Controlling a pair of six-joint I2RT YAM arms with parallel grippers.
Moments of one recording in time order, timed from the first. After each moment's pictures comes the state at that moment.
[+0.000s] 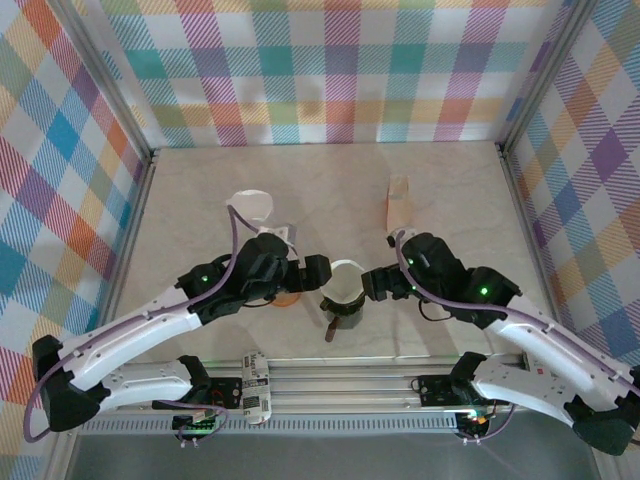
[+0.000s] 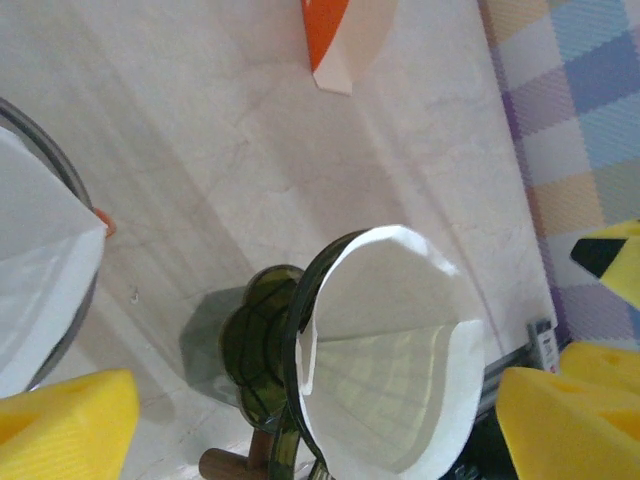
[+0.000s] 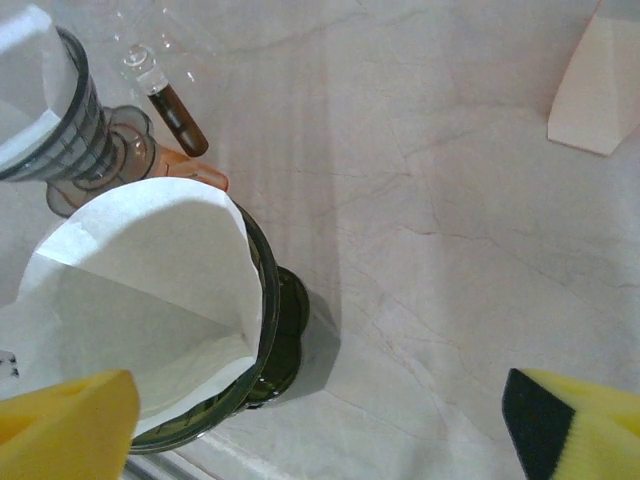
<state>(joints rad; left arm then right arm) -0.94 1.06 1.00 -0.60 -0.10 -0.89 0.86 0.89 0.96 -0.84 0.14 0.42</state>
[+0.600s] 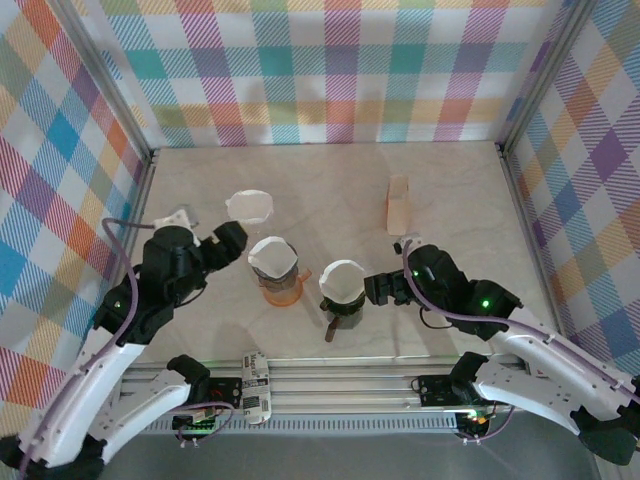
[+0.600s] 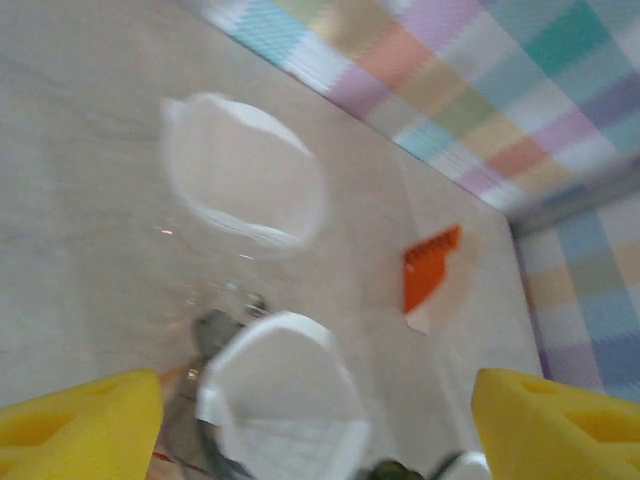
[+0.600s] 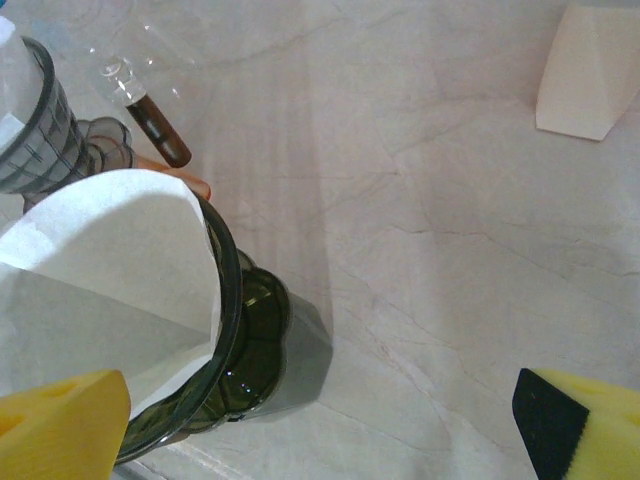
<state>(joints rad) -0.46 0.74 1.00 -0.75 -0.17 -0.84 0.86 0.82 0.83 -0.74 0.17 0.47</state>
